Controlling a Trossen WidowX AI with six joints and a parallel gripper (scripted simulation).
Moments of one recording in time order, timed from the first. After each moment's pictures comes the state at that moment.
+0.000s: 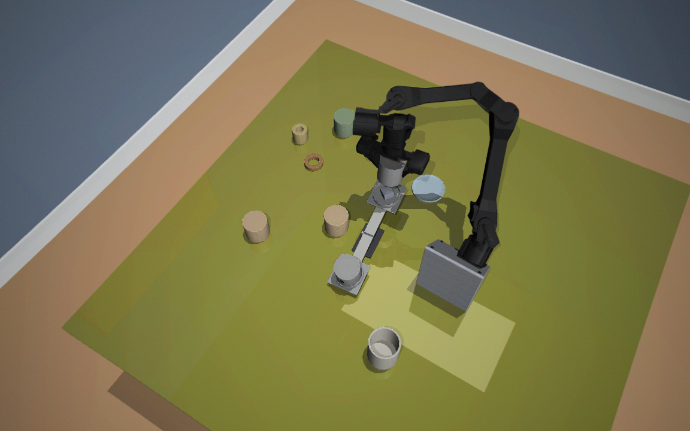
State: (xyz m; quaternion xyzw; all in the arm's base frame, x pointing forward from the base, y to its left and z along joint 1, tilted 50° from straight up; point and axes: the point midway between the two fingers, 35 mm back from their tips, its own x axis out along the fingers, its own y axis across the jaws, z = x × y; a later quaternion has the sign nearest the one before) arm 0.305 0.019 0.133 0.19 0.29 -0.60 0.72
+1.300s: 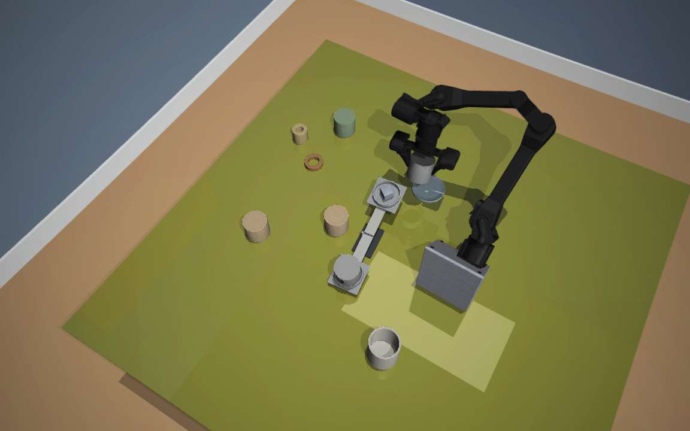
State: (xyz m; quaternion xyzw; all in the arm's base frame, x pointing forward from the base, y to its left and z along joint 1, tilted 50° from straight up) arm 0.267 -0.084 0.167 0.21 0.33 -0.59 0.71
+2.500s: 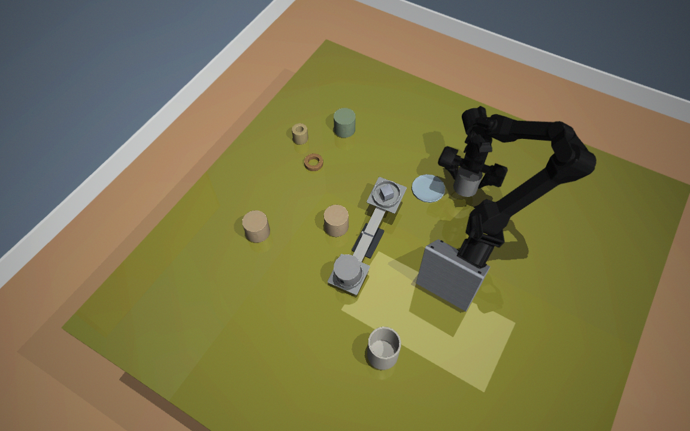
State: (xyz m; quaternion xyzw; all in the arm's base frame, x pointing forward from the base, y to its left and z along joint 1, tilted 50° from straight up) arm 0.159 -0.201 0.183 0.19 0.28 -0.60 0.73
